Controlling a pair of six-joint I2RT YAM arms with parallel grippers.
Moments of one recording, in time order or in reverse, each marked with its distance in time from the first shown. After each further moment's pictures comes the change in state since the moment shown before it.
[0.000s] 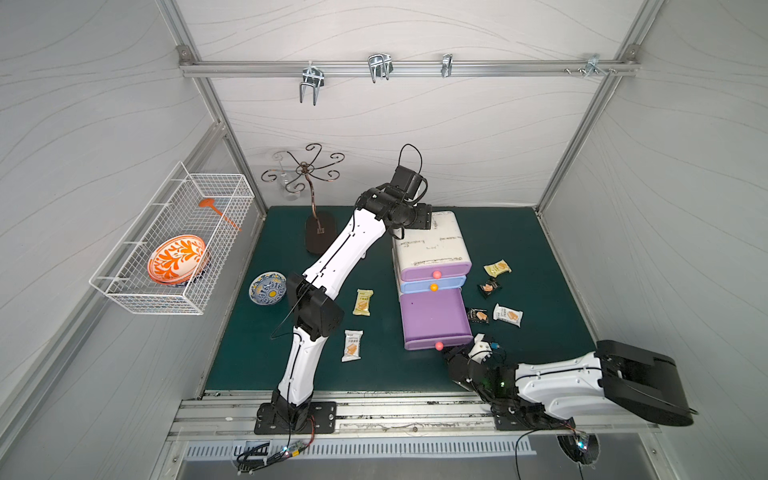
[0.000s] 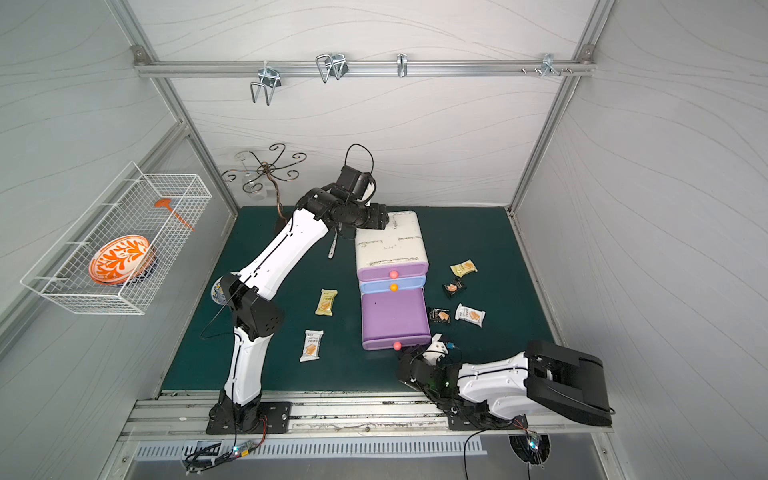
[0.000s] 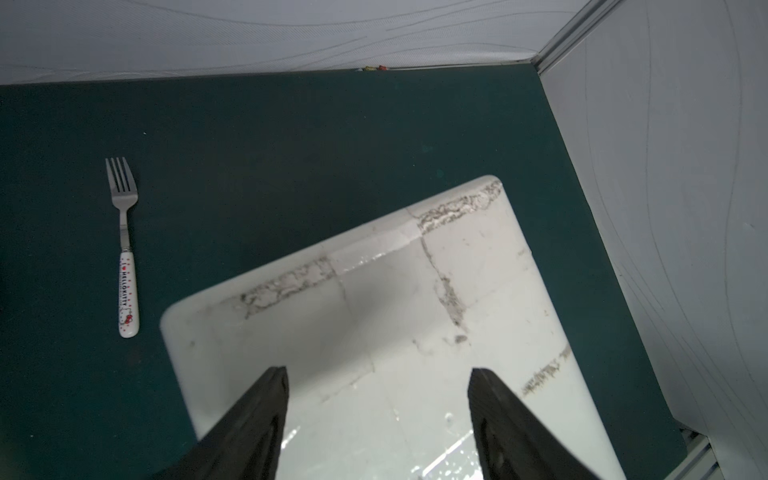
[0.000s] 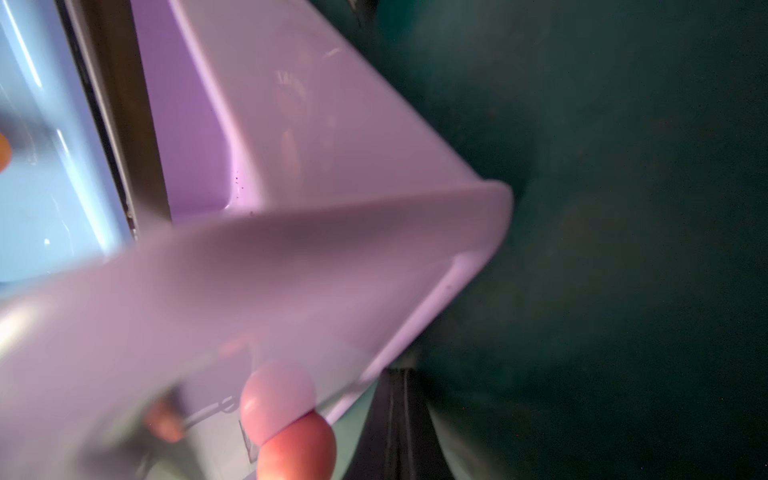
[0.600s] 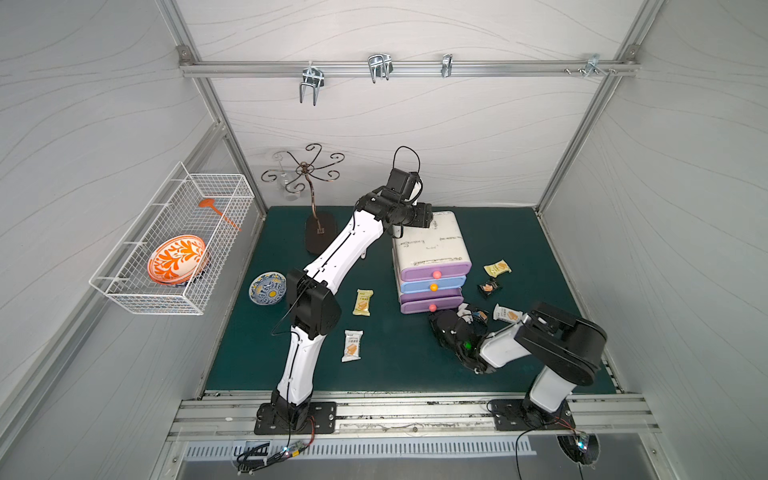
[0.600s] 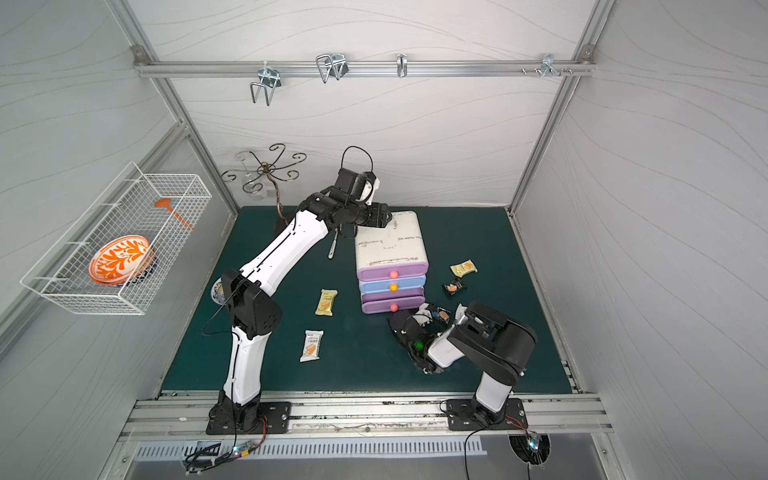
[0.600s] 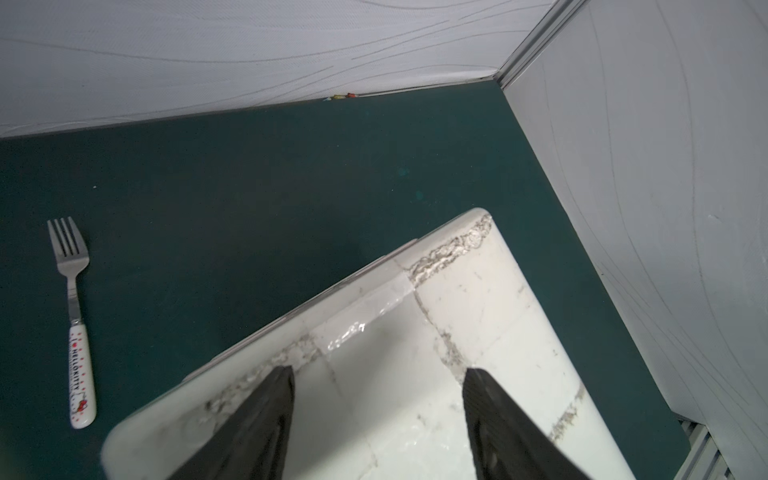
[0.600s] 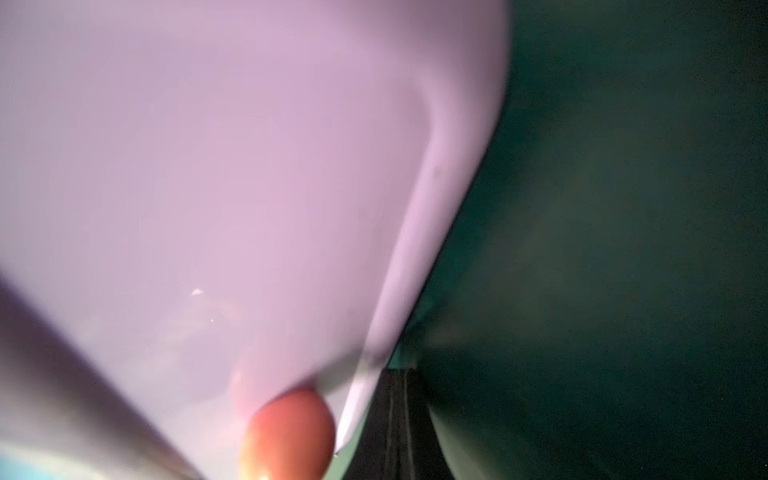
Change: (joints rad) left arm 0.021 -0.009 -0.150 0.213 0.130 0.069; right arm -0.399 0.517 0.240 0.536 -0.247 -0.250
